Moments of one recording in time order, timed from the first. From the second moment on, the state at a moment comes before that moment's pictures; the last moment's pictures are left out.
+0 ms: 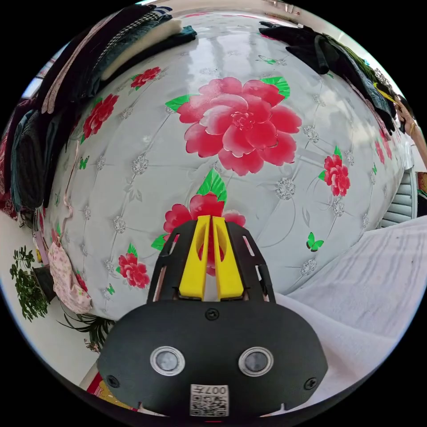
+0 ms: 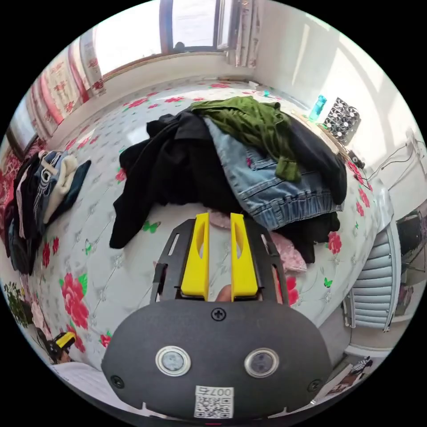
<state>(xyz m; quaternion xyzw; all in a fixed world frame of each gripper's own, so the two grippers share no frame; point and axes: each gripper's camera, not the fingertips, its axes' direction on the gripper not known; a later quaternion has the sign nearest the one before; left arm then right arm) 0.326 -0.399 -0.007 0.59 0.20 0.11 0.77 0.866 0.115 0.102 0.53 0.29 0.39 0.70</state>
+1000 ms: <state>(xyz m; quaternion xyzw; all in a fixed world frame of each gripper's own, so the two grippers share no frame) 0.184 -0.329 0.135 0.65 0.47 0.09 0.59 0.461 0.012 0.320 0.30 -0.02 -0.34 0.89</state>
